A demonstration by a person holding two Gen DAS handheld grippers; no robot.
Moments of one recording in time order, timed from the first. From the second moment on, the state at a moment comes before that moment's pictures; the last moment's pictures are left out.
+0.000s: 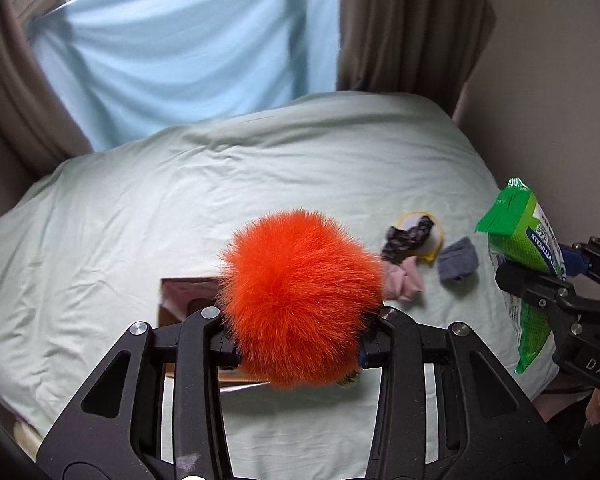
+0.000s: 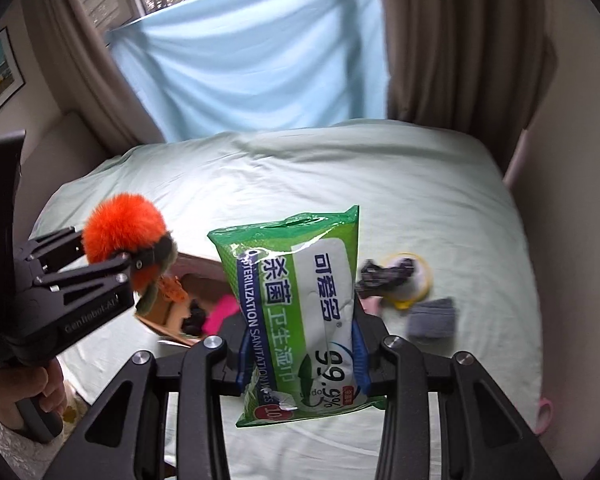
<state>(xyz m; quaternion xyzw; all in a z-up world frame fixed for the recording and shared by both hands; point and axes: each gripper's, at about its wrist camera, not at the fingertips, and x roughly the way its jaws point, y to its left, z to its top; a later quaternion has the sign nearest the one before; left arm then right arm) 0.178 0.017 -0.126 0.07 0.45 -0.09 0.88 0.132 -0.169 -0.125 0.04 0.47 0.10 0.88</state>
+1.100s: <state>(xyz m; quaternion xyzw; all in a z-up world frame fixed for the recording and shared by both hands) 0.268 0.172 -0.354 0.07 0.63 -0.07 0.77 0.237 -0.021 -0.319 0.11 0.64 0.03 0.76</state>
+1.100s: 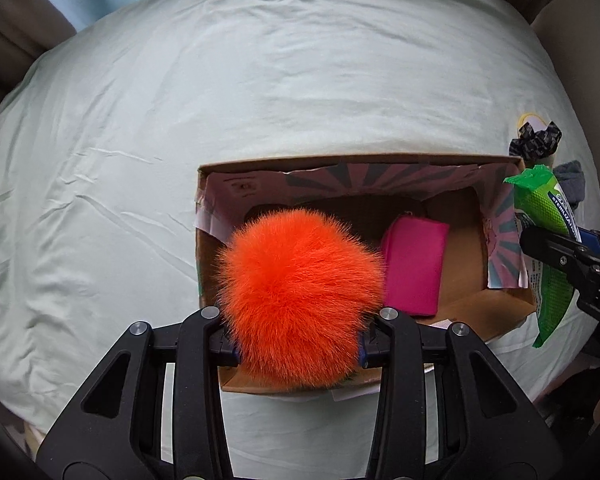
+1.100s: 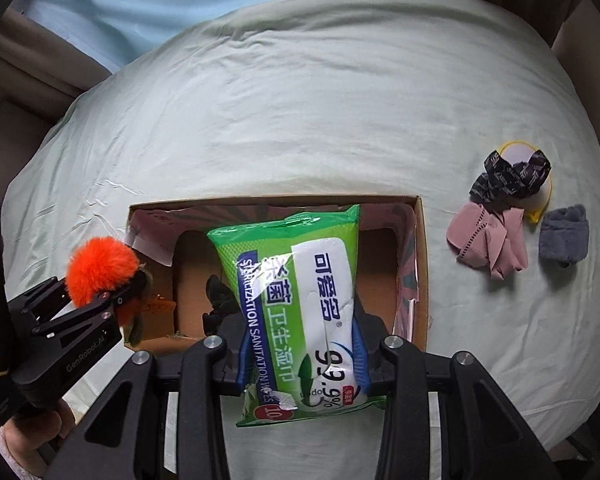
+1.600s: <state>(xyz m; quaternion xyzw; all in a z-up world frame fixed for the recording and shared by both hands) 0.265 0.154 -0.361 0.10 0.62 -0.11 0.77 0.254 -0.046 -0.351 0.17 0.63 0.03 0.75</state>
